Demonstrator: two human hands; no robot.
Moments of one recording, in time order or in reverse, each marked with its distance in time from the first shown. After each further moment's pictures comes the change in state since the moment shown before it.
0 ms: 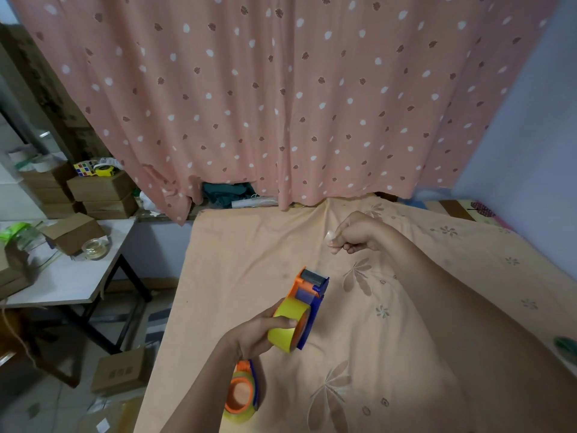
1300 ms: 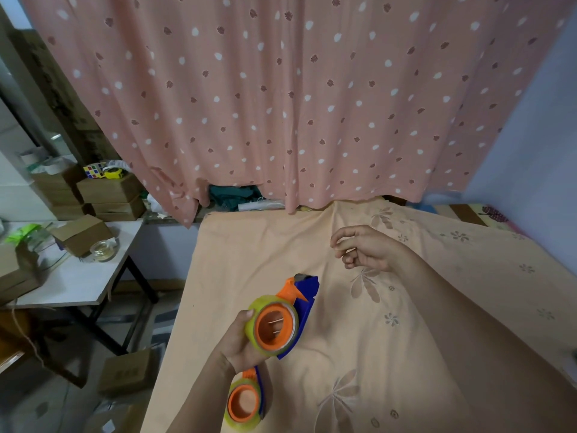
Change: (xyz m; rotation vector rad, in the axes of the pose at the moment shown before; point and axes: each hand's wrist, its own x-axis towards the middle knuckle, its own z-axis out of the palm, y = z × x) left_hand -0.007 -0.023 -0.042 -0.492 -0.035 0.136; right_hand 0.014 0.028 0.010 0.449 -0.256 -0.197
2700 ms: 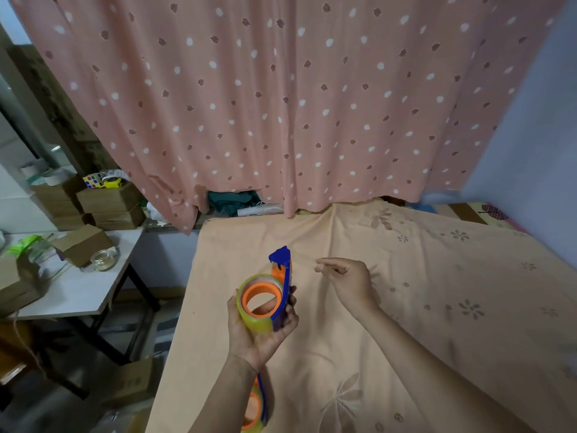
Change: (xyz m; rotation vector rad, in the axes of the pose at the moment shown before) left_hand 0.016 0.006 0.047 -0.568 0.049 0.116; right_hand -0.009 0.074 0.073 -0.037 0.562 -0.425
